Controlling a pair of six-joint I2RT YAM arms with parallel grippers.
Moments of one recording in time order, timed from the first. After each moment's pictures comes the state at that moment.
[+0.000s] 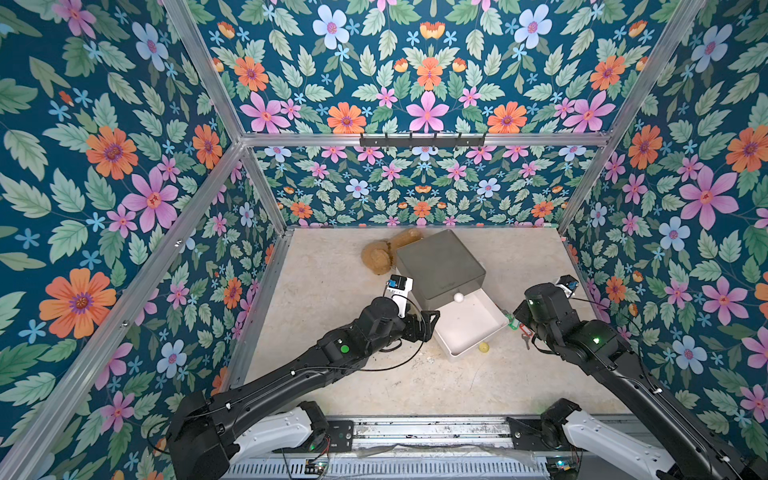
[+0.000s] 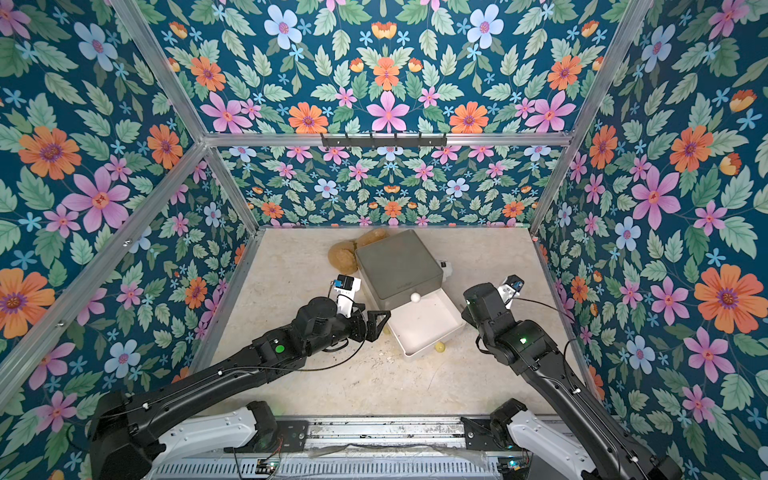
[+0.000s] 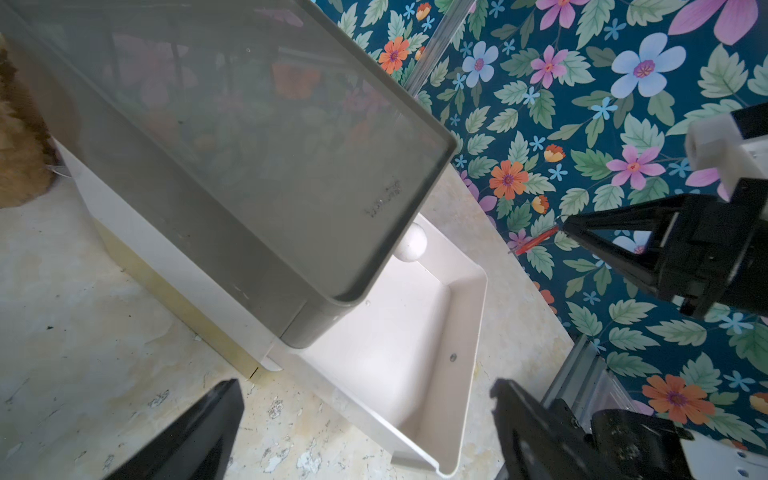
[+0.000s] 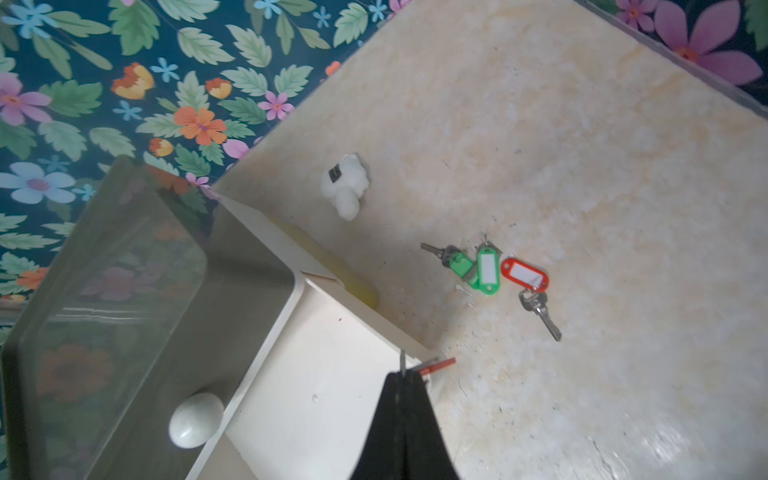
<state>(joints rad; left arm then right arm) -0.98 1.07 0.78 -0.12 -0.09 -0.57 0.59 0.88 0.95 -0.94 0.45 1.08</state>
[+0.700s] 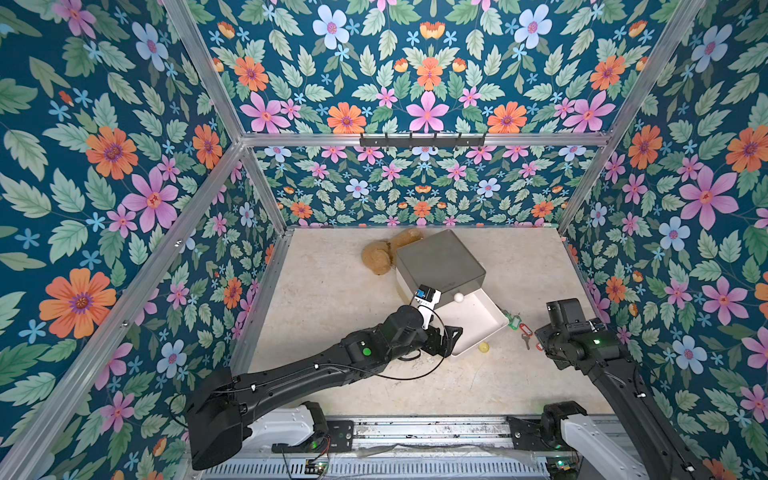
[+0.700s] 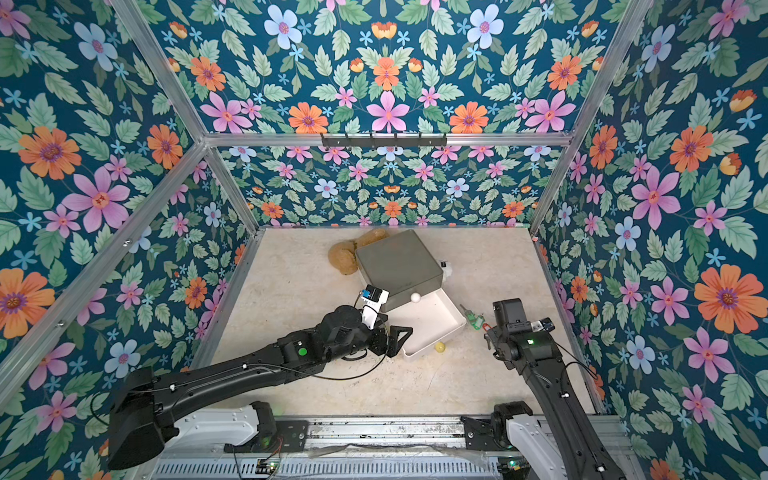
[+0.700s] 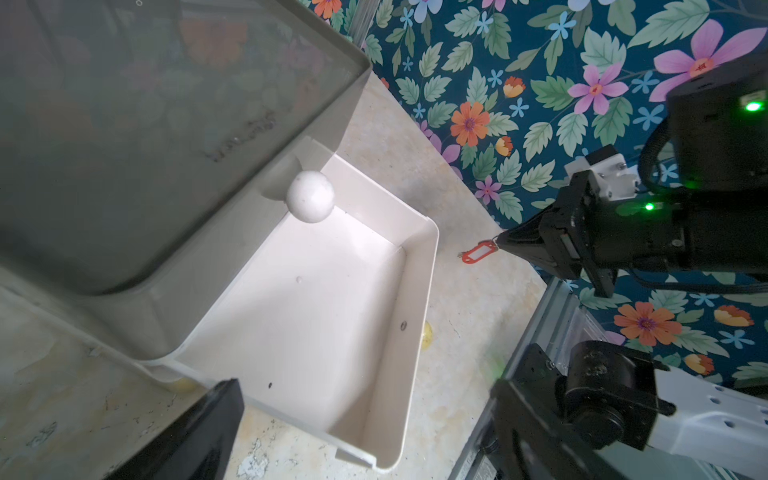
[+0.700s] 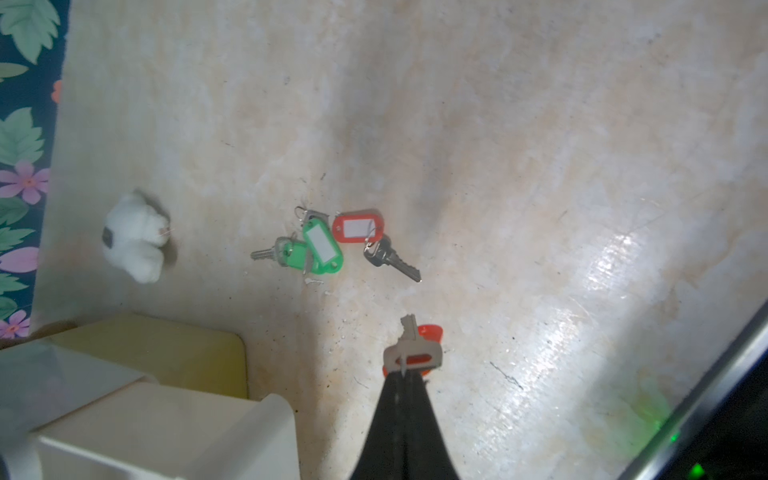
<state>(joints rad) -1.12 1.22 0.83 -0.06 -0.08 -0.54 0.16 0.83 0.72 -1.03 0.18 1.25</state>
